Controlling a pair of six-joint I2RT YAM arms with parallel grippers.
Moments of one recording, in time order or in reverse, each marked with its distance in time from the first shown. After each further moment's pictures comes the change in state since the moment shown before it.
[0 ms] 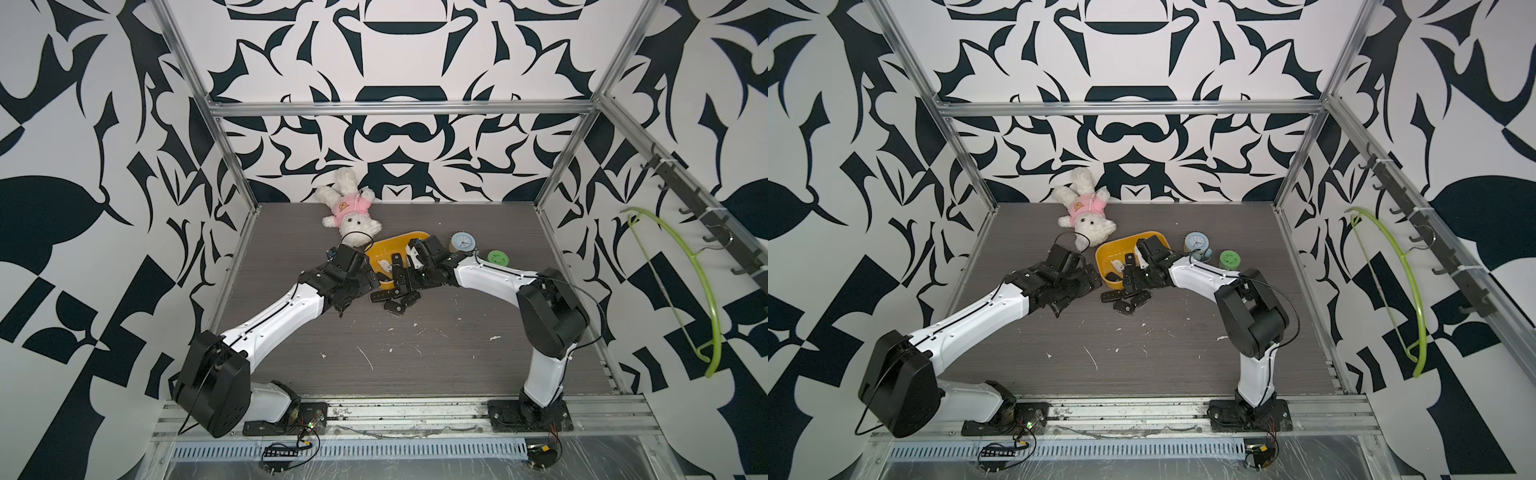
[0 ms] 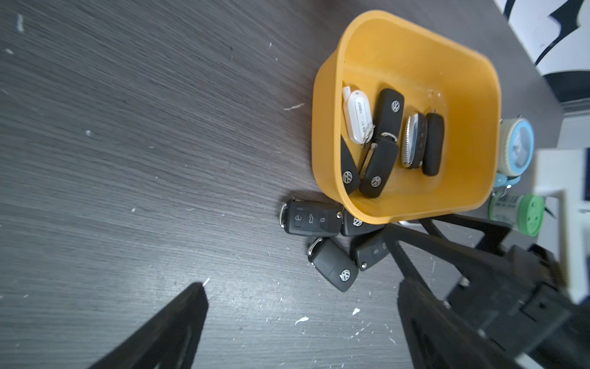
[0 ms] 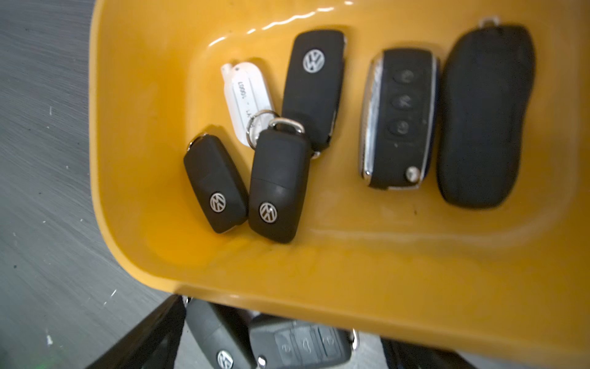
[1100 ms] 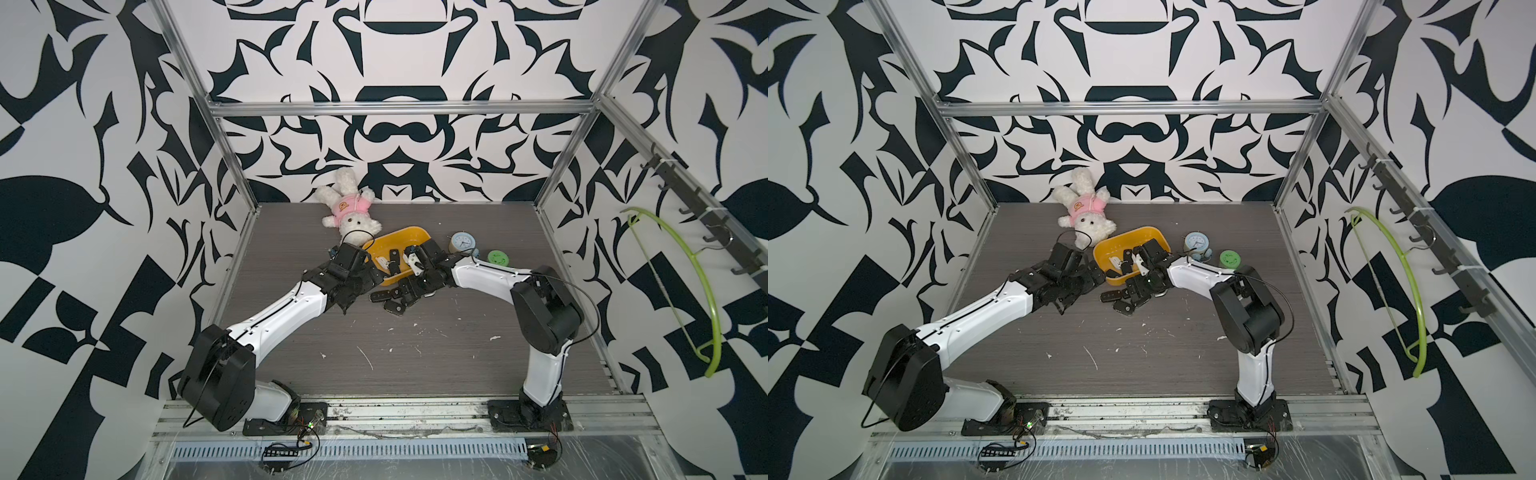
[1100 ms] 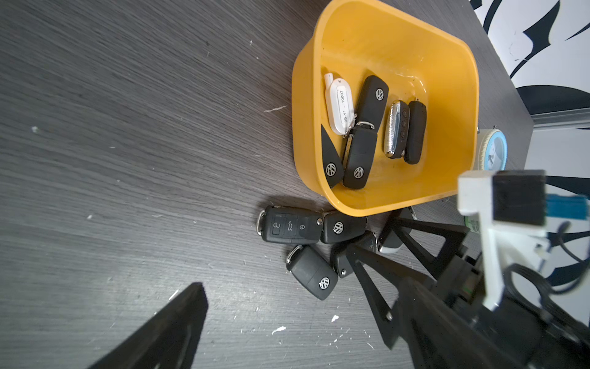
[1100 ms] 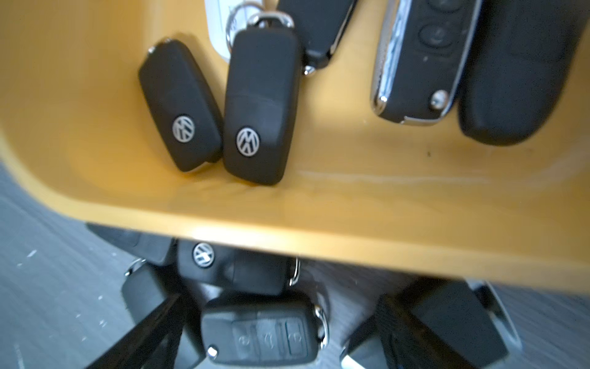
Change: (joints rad) left arm 0.000 0.039 0.003 0.058 0.038 -0.045; right arm -0.003 0.011 -0.018 -0.062 0.021 -0.178
